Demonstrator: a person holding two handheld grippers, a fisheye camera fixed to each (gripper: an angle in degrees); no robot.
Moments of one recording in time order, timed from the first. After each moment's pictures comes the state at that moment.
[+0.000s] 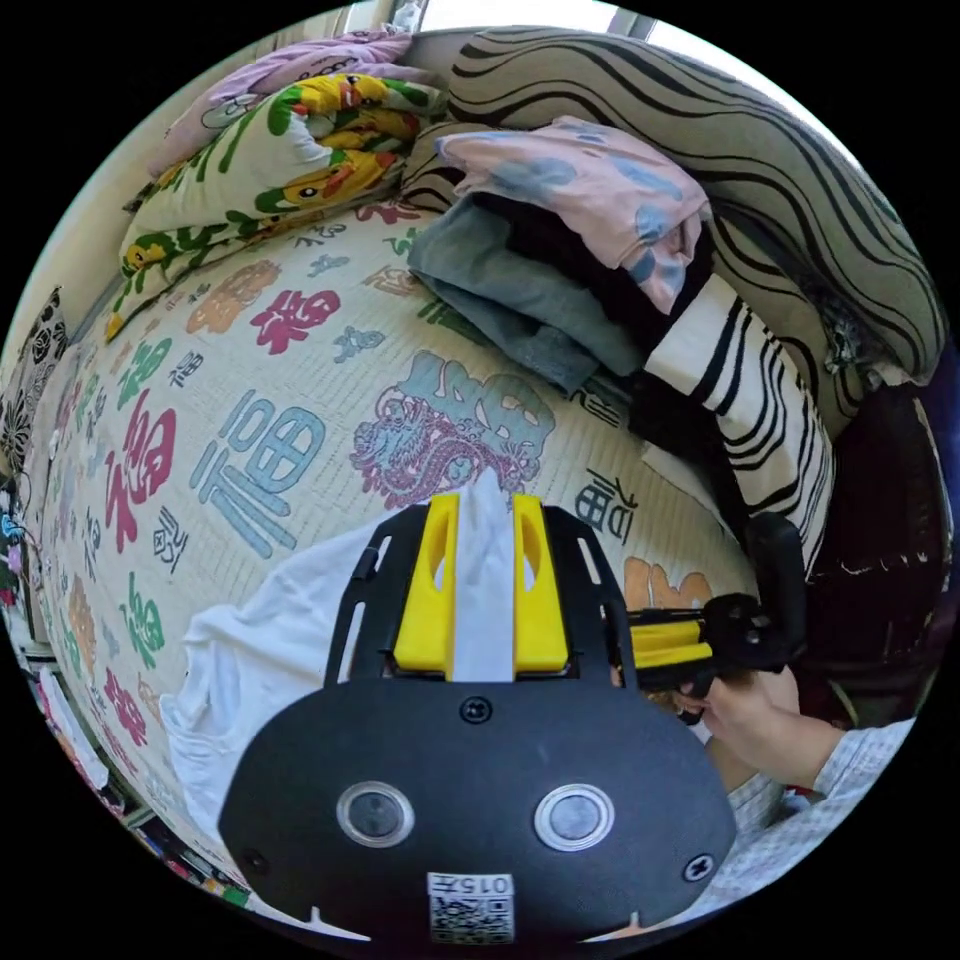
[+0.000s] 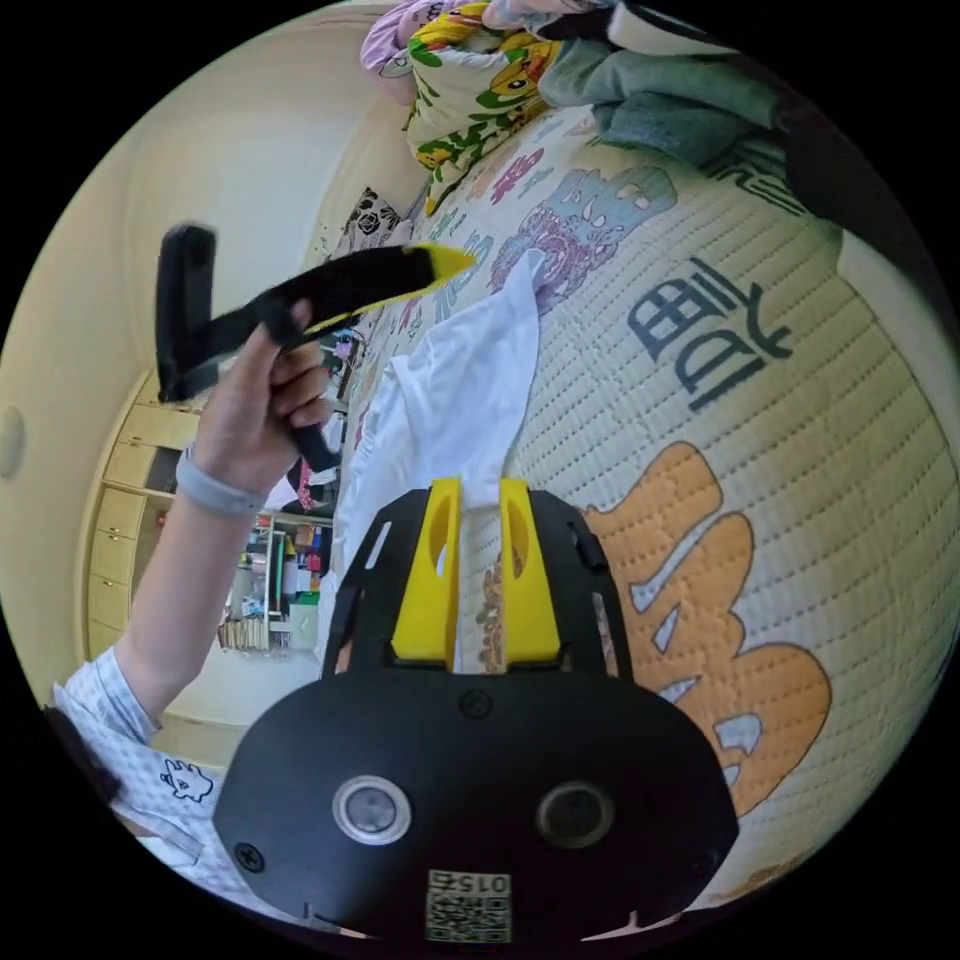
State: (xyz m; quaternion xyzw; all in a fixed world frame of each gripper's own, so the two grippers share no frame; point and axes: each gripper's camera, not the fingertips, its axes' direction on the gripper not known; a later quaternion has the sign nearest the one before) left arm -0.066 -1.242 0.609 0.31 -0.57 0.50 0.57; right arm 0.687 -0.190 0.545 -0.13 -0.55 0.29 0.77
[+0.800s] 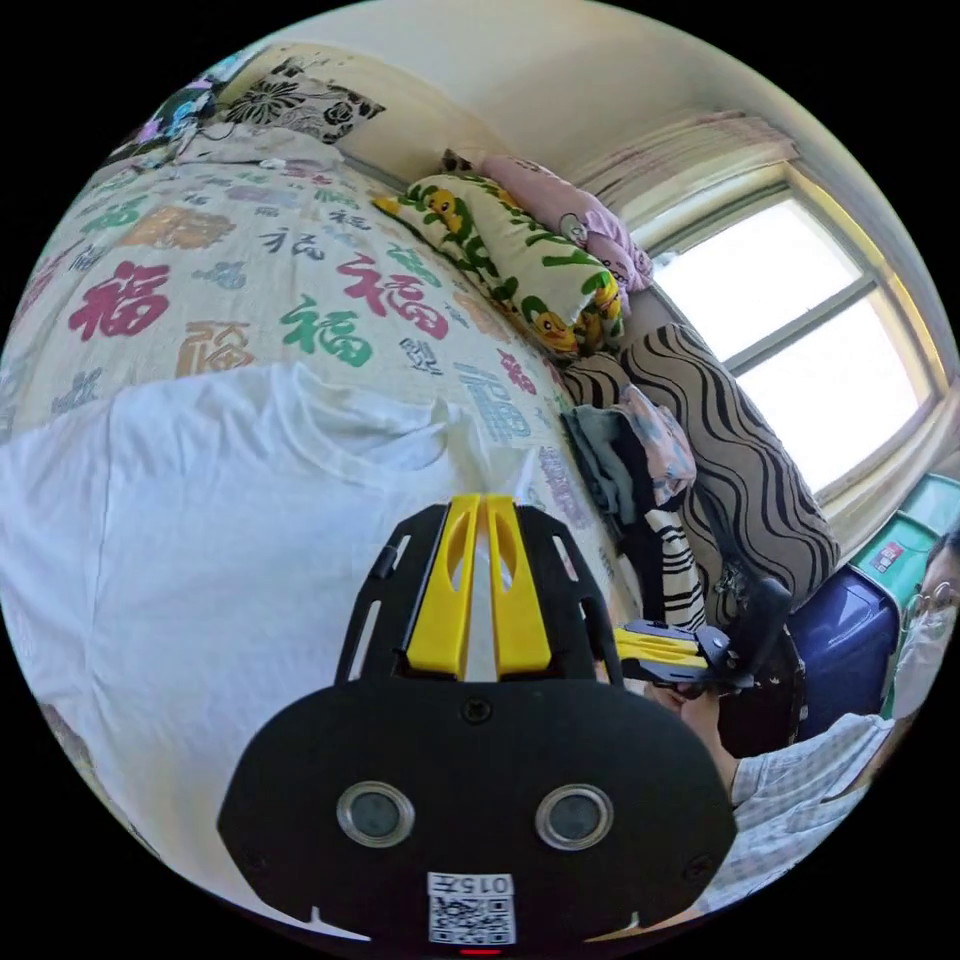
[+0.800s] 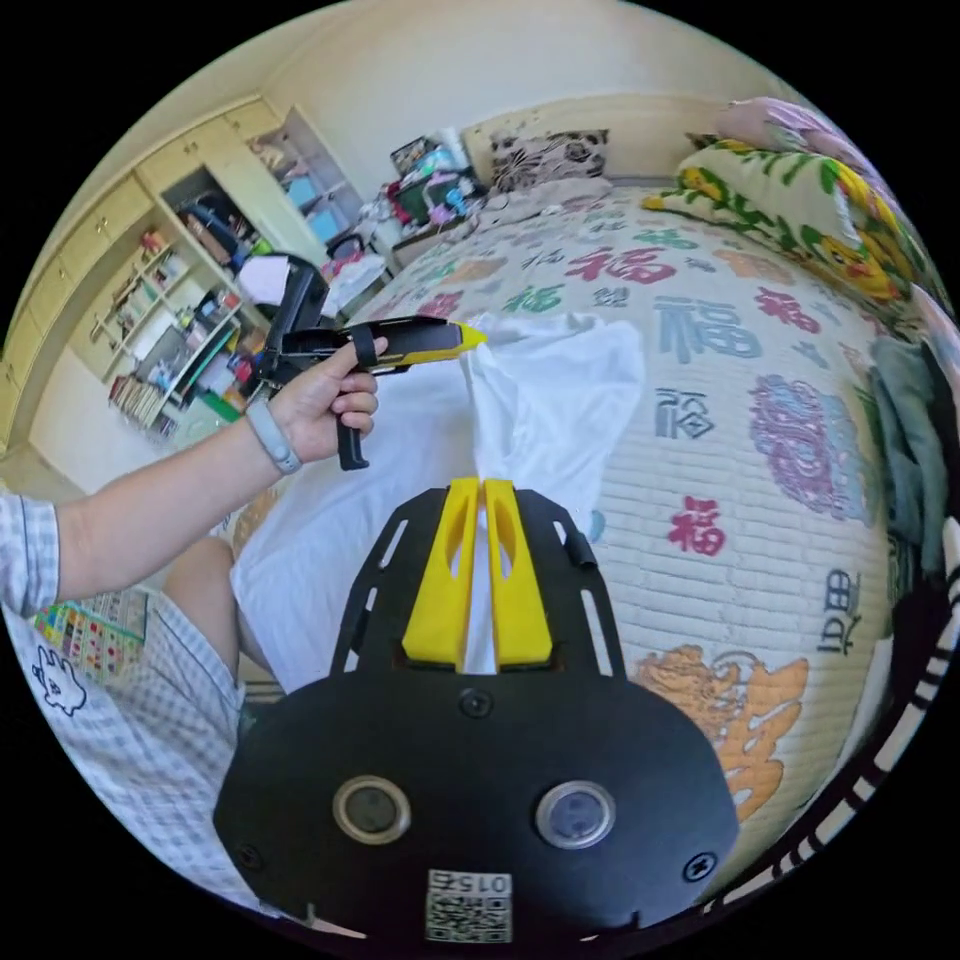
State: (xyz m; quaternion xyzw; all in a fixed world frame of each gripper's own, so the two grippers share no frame) left arm -0.291 -1.217 0.280 0.53 -0.18 0.46 0.68; right arm 0.535 -0.282 0.454 -0.05 -0.49 -0.07 0.87
